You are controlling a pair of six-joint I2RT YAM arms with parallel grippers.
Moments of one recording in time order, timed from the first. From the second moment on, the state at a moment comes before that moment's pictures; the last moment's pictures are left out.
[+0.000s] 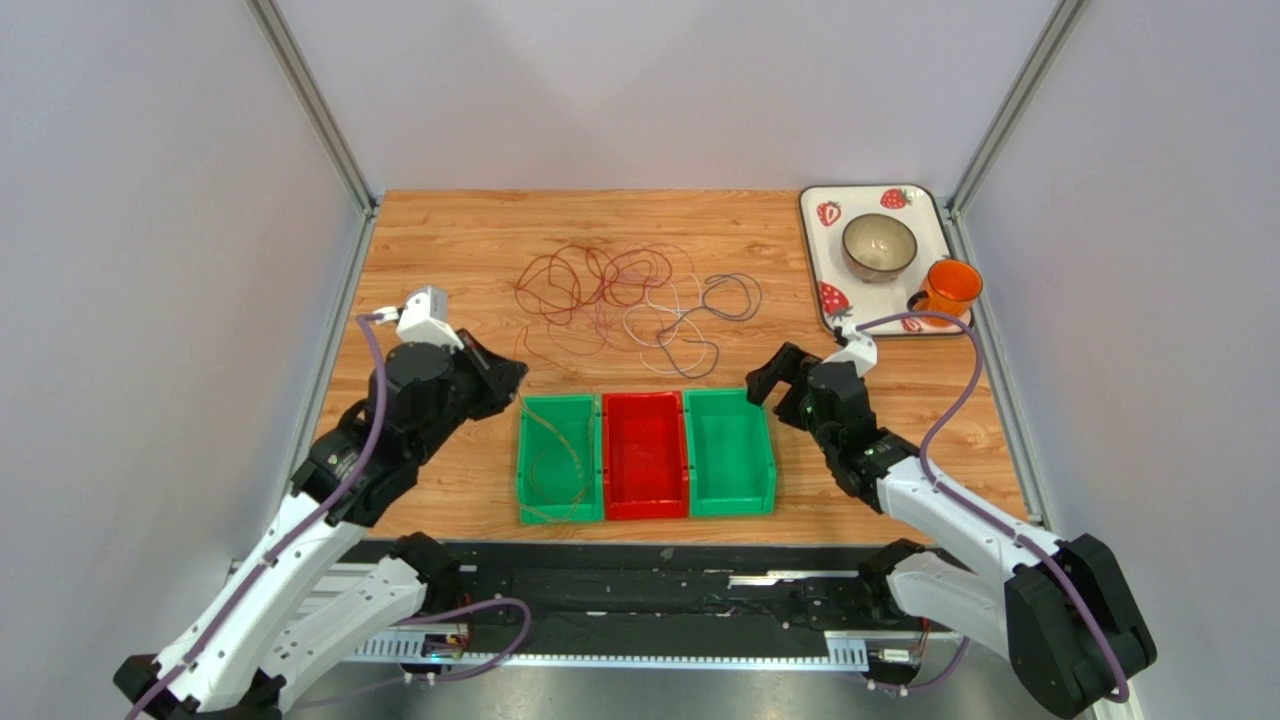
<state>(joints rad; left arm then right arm) -0.59 0.68 0.89 -0.61 -0.22 -0.78 0.48 1.03 0.41 0.11 0.26 0.75</state>
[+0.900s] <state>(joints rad) -0.97 1.04 0.78 -0.21 -0.99 -0.58 0.48 1.03 0.41 0.10 0.26 0.75</state>
